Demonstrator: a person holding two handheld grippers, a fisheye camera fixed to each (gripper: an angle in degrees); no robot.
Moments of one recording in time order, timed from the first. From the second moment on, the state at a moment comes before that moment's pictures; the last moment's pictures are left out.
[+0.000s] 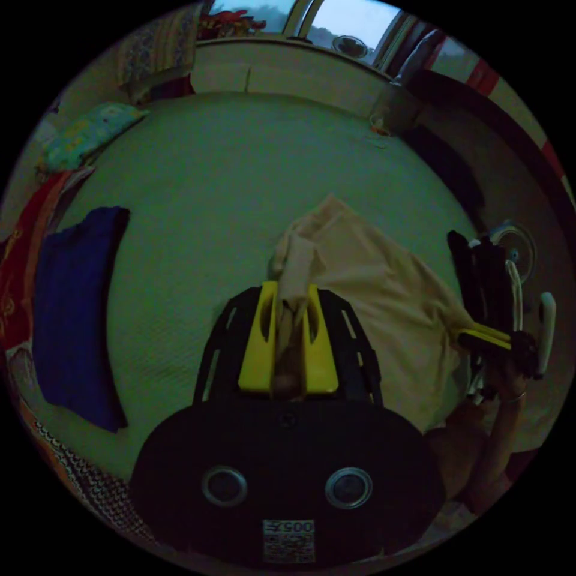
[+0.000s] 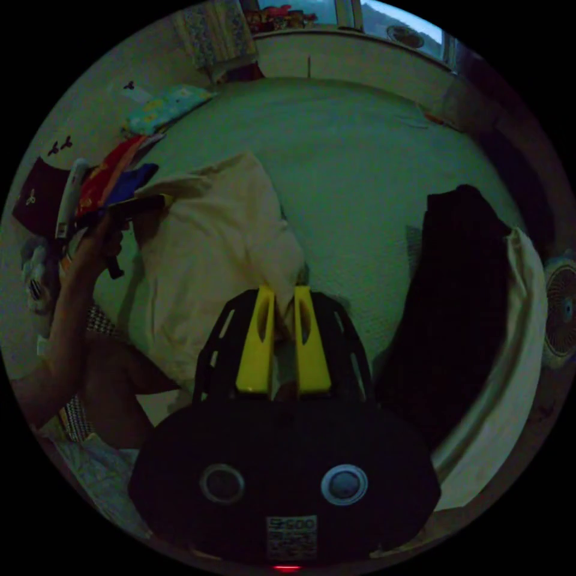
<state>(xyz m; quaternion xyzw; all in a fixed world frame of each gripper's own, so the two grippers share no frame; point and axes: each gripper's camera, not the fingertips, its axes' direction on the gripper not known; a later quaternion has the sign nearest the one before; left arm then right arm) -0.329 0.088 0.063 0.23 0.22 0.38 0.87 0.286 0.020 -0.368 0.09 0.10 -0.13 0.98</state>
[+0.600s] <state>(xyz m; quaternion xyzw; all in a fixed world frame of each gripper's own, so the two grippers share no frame) -0.206 0.340 -0.193 0.35 0.22 0.46 0.79 0.328 0.251 -0.649 0.24 0.10 -0.07 0.96</state>
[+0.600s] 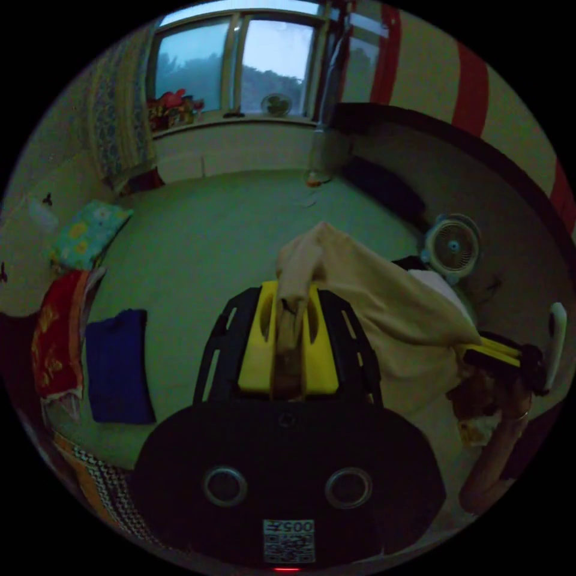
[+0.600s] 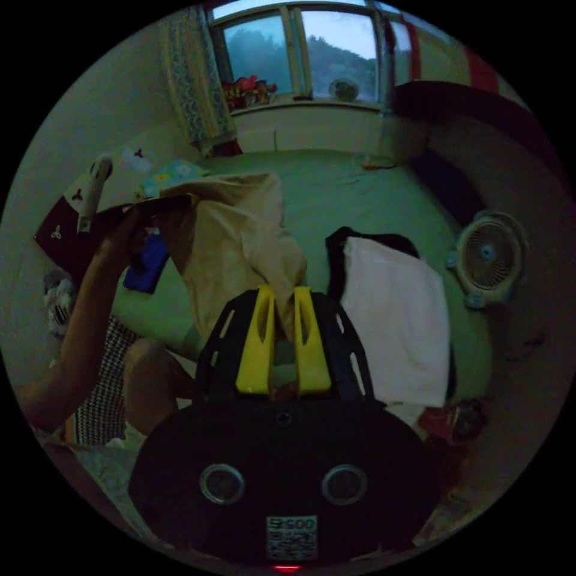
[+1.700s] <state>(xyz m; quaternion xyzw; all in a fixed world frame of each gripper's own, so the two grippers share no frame) 0.085 0.551 -0.176 0.27 0.10 0.60 0.75 0.390 0.396 -0.553 0.18 0.19 0.11 0.96</state>
